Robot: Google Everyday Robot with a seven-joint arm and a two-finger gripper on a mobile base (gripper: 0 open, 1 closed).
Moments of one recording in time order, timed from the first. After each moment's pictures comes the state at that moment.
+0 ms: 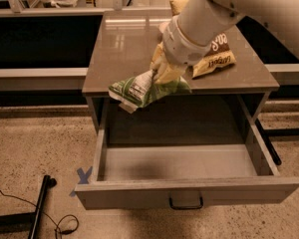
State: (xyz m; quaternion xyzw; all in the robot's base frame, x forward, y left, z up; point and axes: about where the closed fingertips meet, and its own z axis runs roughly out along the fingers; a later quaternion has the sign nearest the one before) arm 0.561 -0.027 0.907 -0.80 0.54 0.03 0.26
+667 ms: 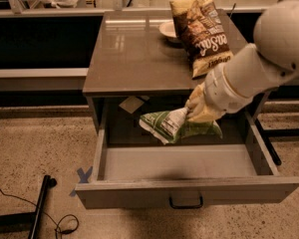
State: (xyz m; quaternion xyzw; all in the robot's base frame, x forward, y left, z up) arm 0.495 -0.107 0.844 -0.73 0.63 0.07 0.26
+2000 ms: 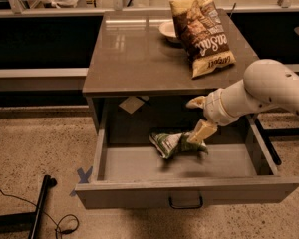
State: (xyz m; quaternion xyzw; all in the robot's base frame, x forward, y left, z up) arm 0.573 -0.141 0.728 -0.67 0.67 0.08 0.31
